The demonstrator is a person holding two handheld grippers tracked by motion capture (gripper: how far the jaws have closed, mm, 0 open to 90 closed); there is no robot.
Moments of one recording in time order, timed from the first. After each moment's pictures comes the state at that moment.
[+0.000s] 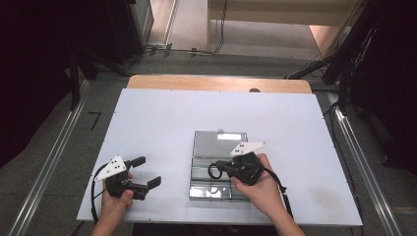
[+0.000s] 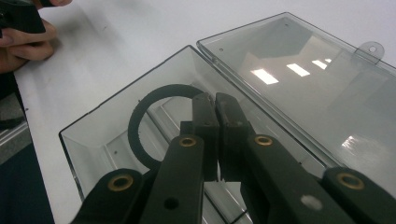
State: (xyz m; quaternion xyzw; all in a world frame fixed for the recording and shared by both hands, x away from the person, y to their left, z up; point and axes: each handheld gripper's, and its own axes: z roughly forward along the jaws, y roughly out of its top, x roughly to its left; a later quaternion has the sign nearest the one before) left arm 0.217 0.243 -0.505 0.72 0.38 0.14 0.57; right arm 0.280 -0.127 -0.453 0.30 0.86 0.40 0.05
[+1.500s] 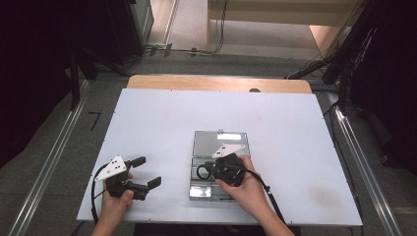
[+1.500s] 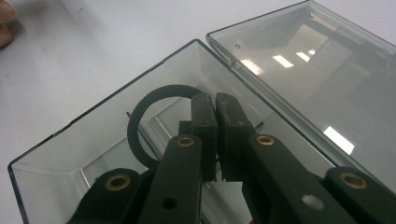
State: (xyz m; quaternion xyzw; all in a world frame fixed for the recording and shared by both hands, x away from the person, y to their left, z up) left arm 0.217 0.243 -0.506 0.72 0.38 0.14 0.57; right arm 0.283 -0.086 -0.474 0.30 0.88 0.37 0.07
